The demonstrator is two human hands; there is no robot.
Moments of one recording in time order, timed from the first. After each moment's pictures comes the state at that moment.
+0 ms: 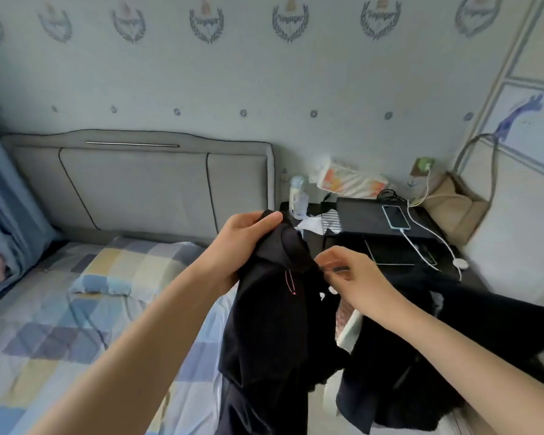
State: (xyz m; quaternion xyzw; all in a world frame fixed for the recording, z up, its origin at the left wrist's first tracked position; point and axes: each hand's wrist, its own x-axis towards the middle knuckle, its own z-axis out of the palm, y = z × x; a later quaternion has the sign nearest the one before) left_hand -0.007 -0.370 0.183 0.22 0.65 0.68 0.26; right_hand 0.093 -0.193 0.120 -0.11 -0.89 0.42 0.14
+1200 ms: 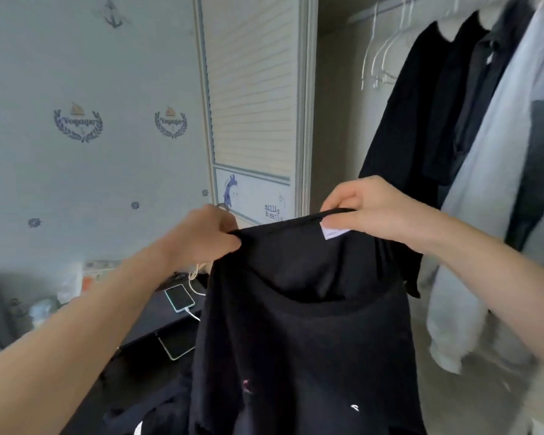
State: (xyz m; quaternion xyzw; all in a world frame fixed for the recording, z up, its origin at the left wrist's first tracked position) left_hand 0.139 -0.032 0.319 0.64 0.71 0.26 0.10; right_hand 0.391 0.021 0.343 -0.39 -0.82 0.26 0.32
